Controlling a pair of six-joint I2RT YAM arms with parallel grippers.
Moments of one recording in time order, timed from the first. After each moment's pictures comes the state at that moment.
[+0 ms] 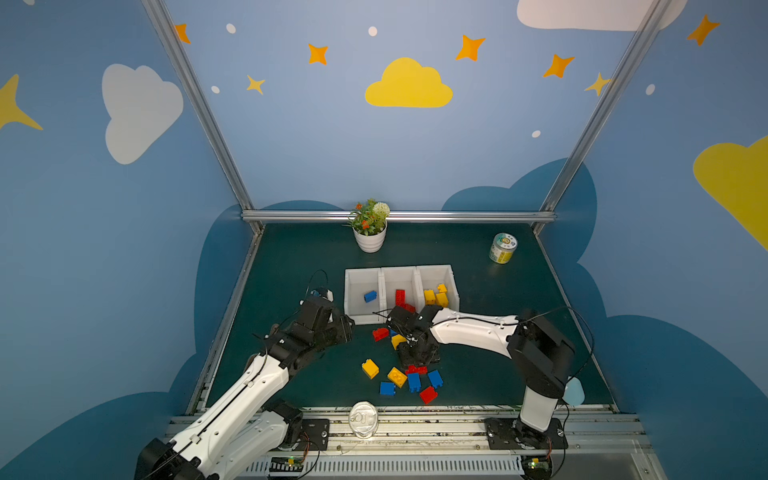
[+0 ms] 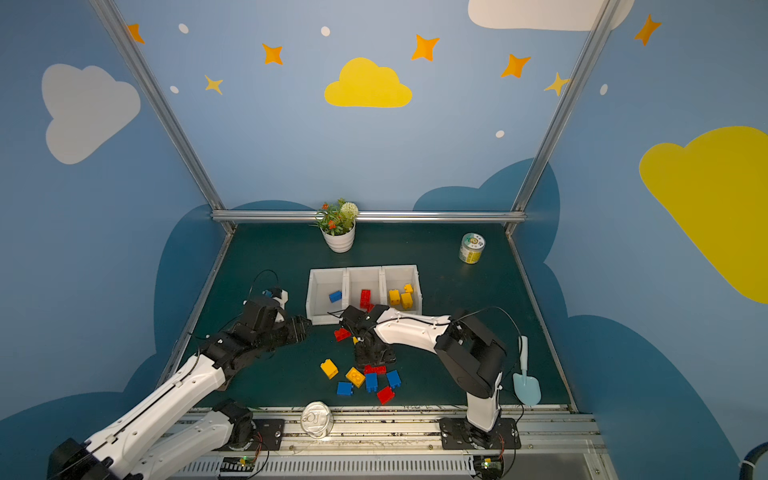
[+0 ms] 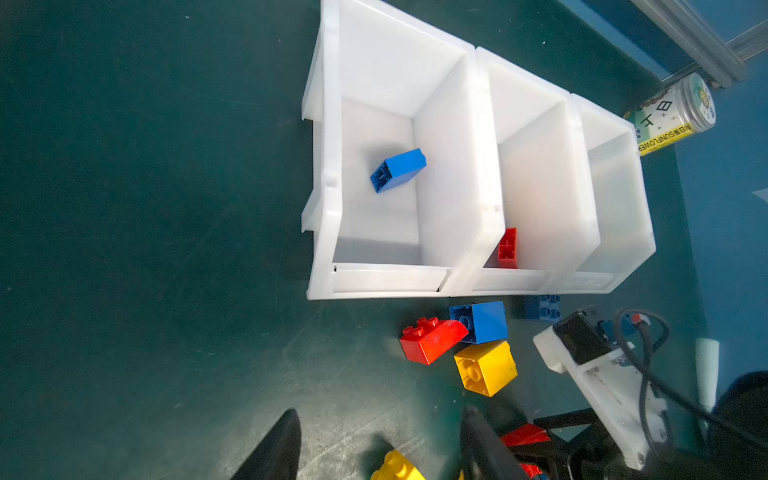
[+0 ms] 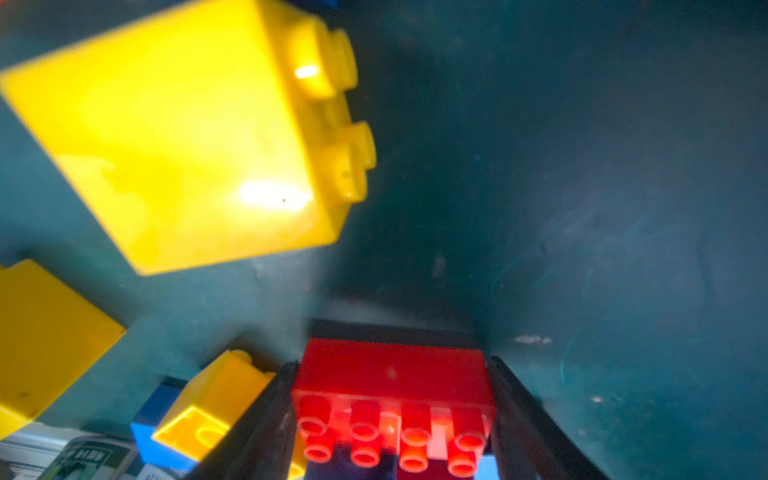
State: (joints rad) left arm -0.46 0.90 0.62 -0.53 0.03 -0.63; right arm 1.04 1.84 1.19 -0.88 -0.07 0.80
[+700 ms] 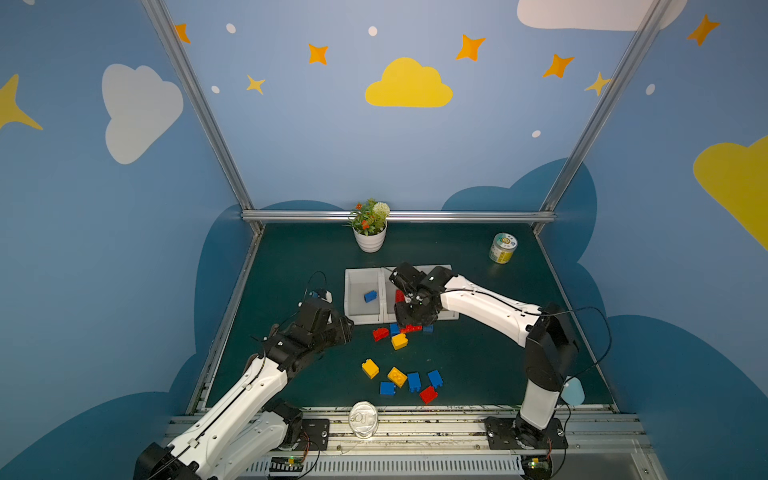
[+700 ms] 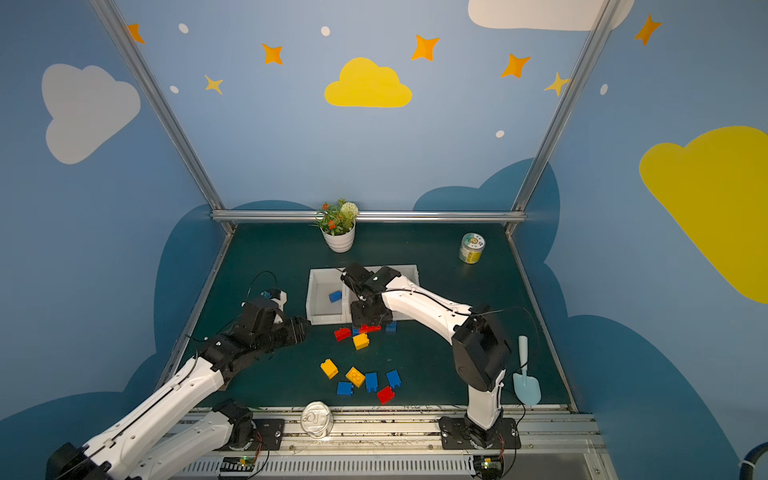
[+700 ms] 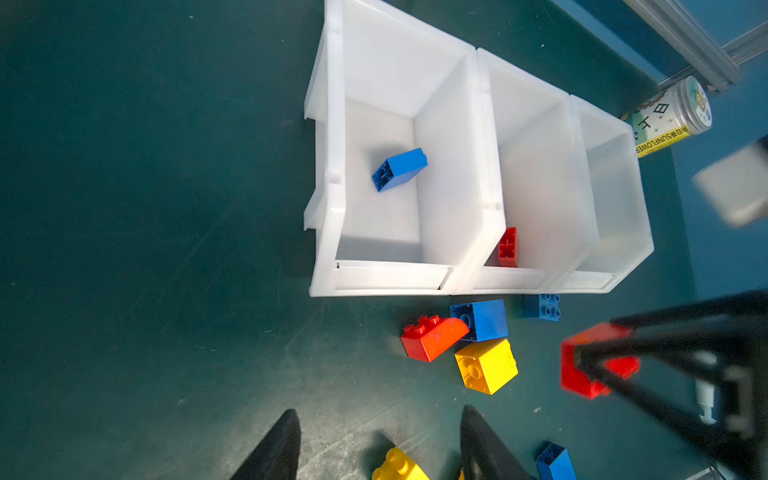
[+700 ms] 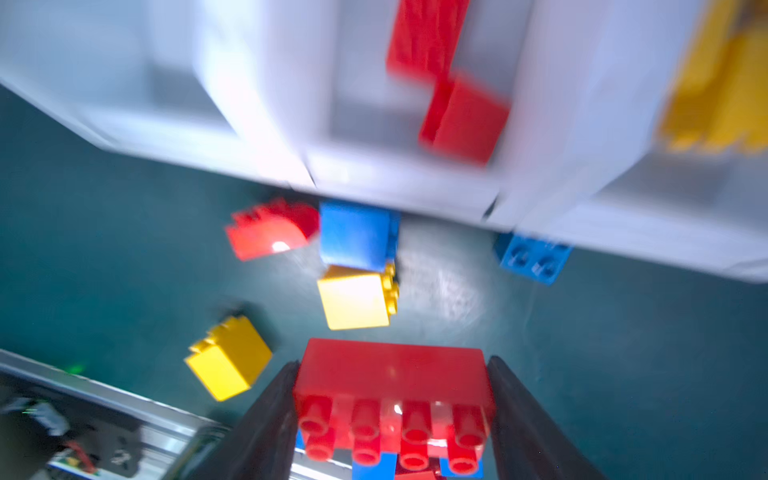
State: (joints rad) left arm -0.46 0.88 0.61 -0.54 0.03 -0.64; right arm 0.87 1.84 1.61 -1.04 0.01 0.58
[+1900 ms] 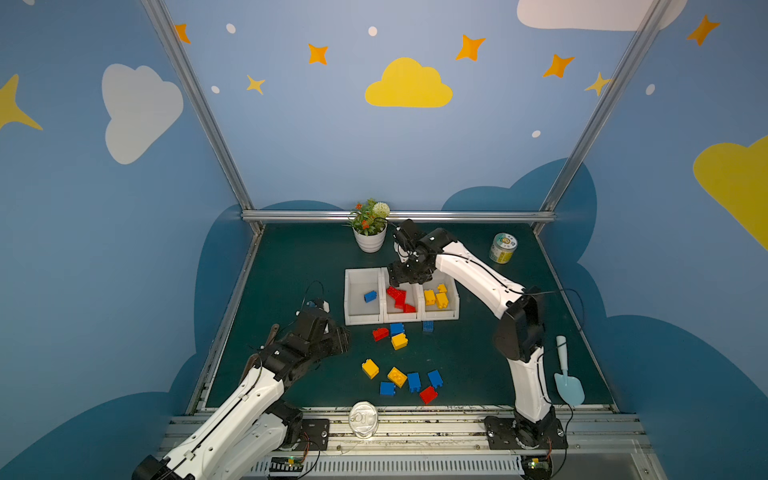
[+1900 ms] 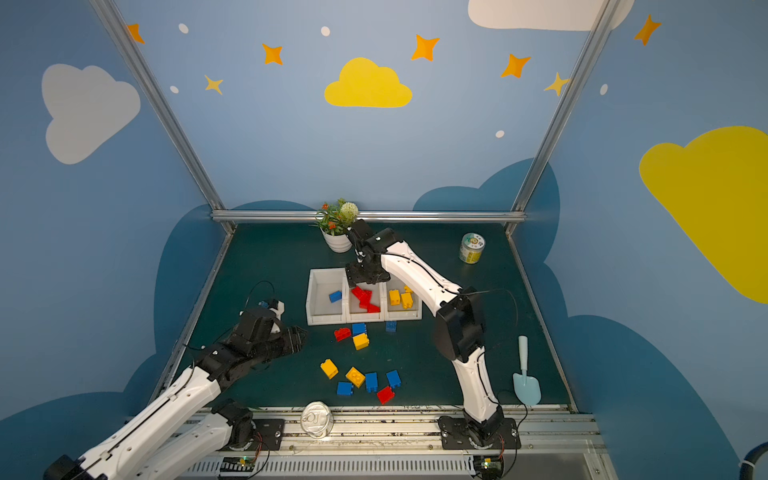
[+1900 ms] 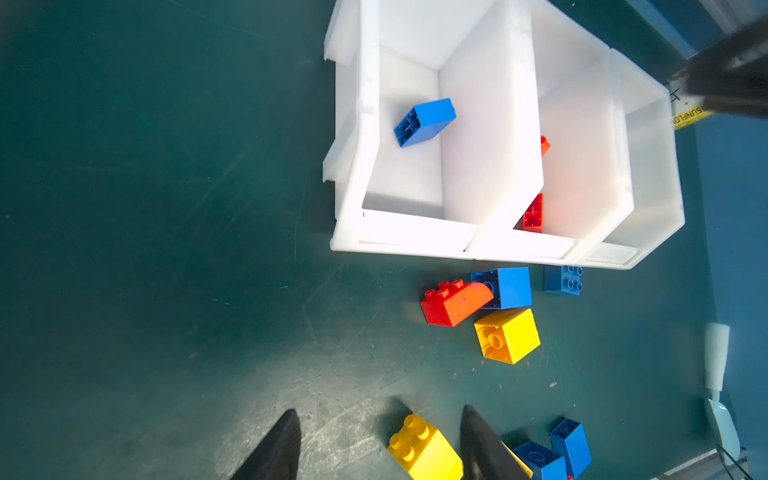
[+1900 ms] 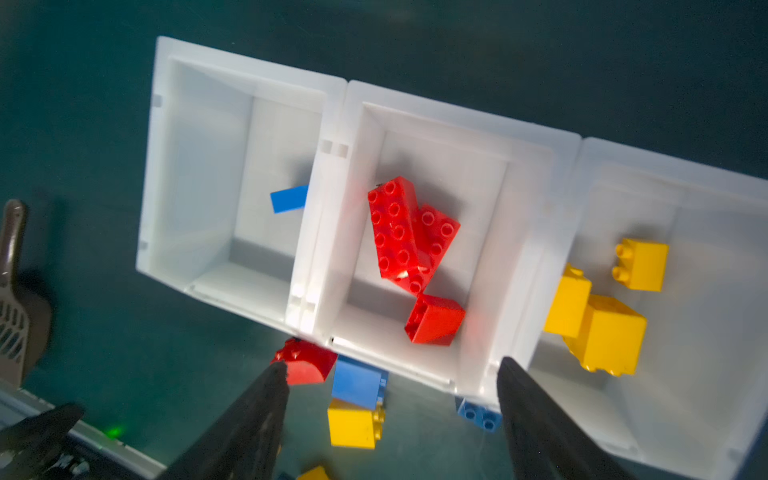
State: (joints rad) left arm -0.45 0.81 0.54 -0.58 0.06 -0.65; right arm 0.74 2.04 2.01 -1.13 -0.03 0.39
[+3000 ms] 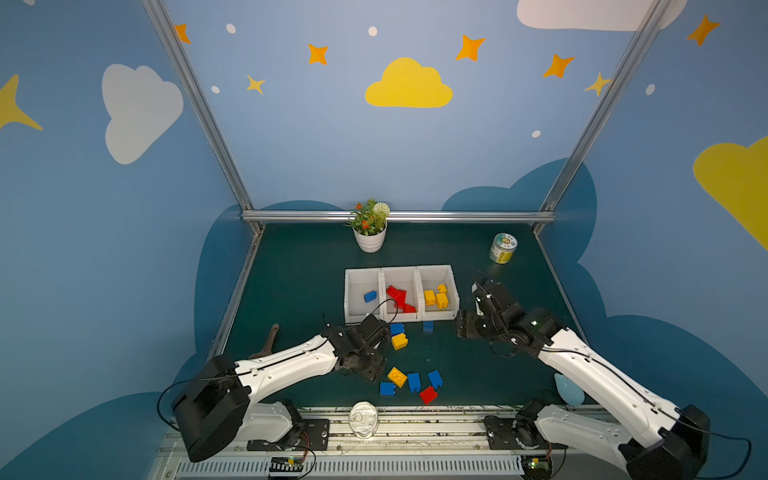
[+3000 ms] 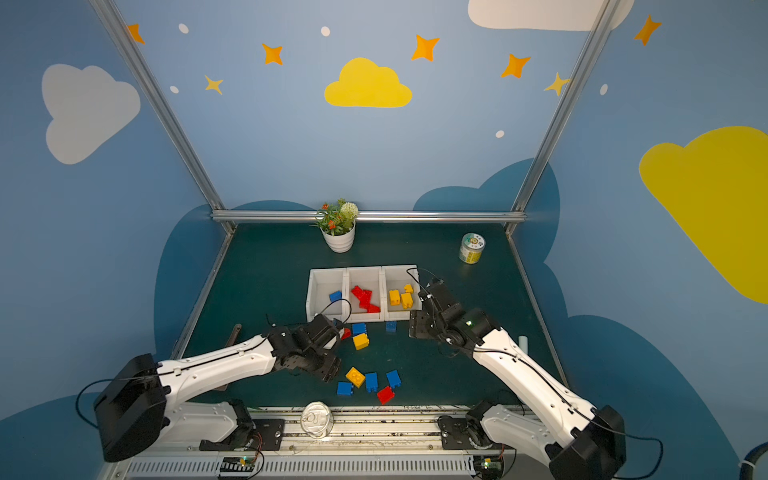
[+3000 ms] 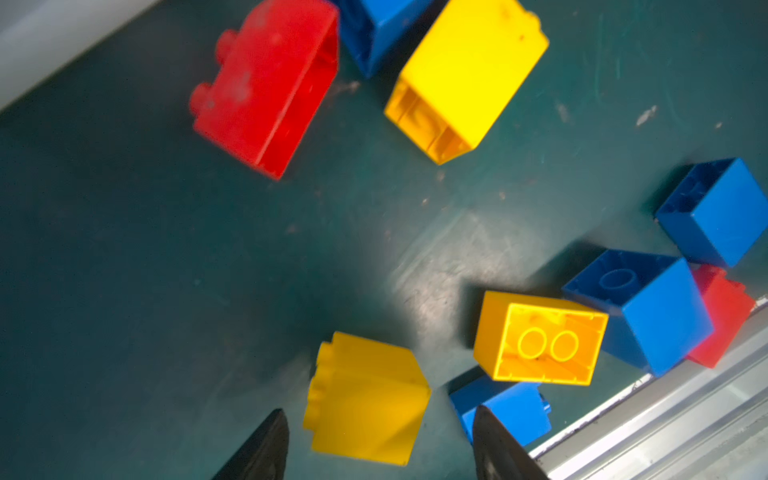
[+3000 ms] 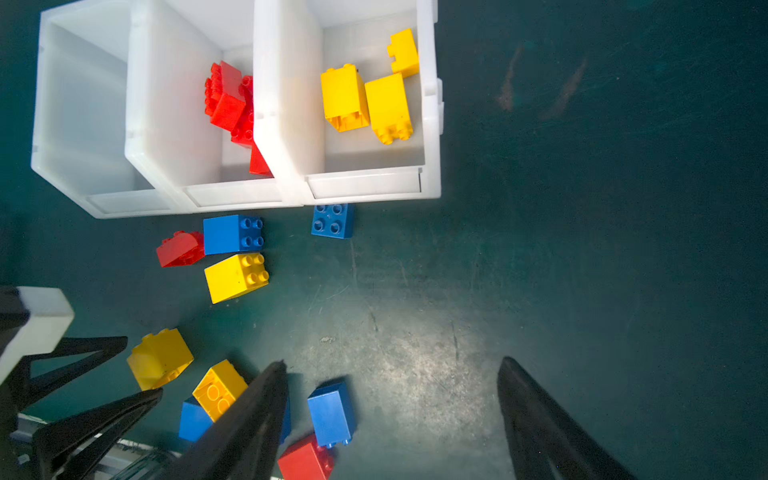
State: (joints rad) left arm -0.87 1.34 0.75 -0.67 0.03 -0.37; right arm 0.66 1.03 0.90 -0.84 0.14 0.60
